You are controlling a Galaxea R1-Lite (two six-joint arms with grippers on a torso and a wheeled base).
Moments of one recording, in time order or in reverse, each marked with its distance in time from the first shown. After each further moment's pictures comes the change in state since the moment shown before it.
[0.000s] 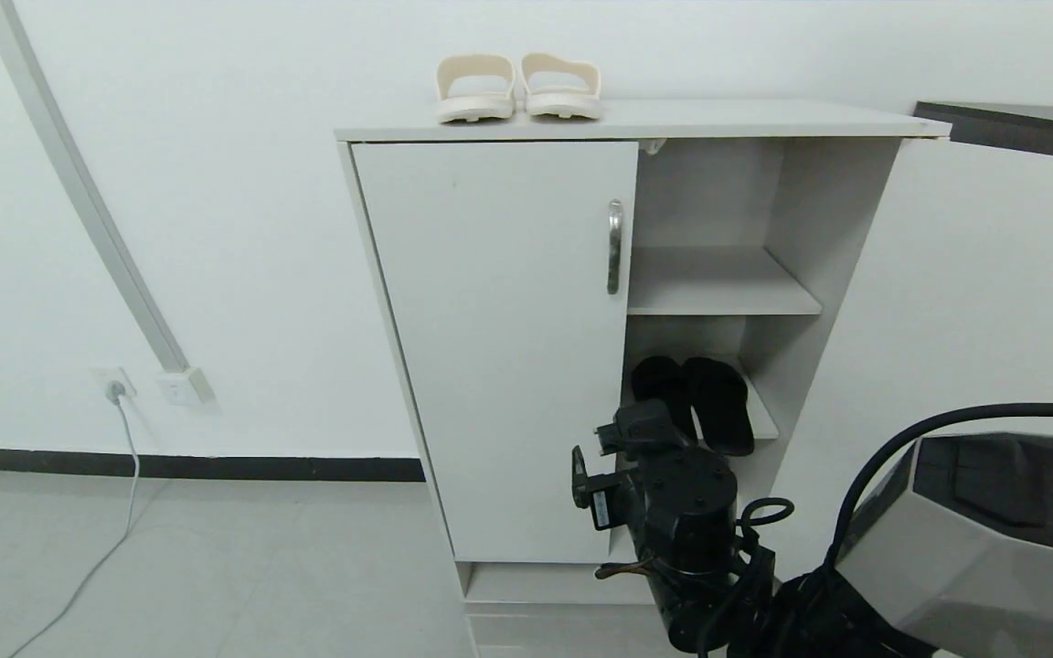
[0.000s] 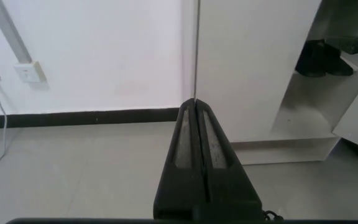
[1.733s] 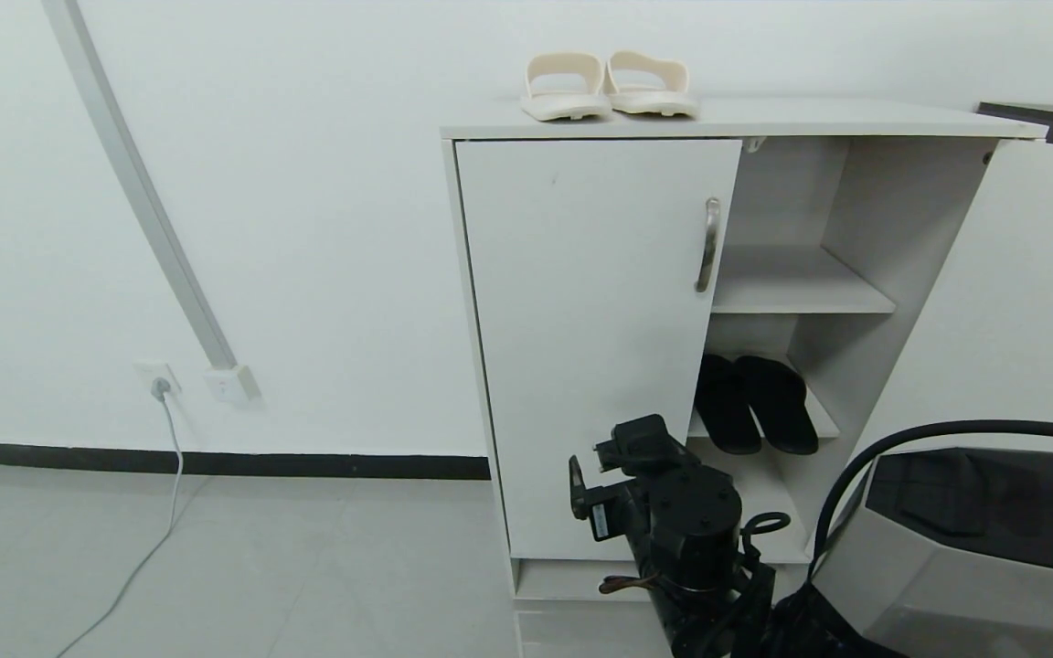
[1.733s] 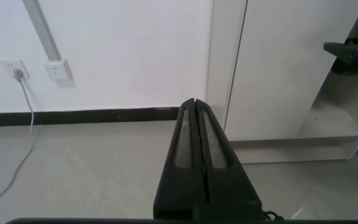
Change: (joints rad) left arm 0.000 0.000 0.000 0.001 0.001 0.001; right arm -0.001 0.048 0.035 -0.119 0.036 -0.032
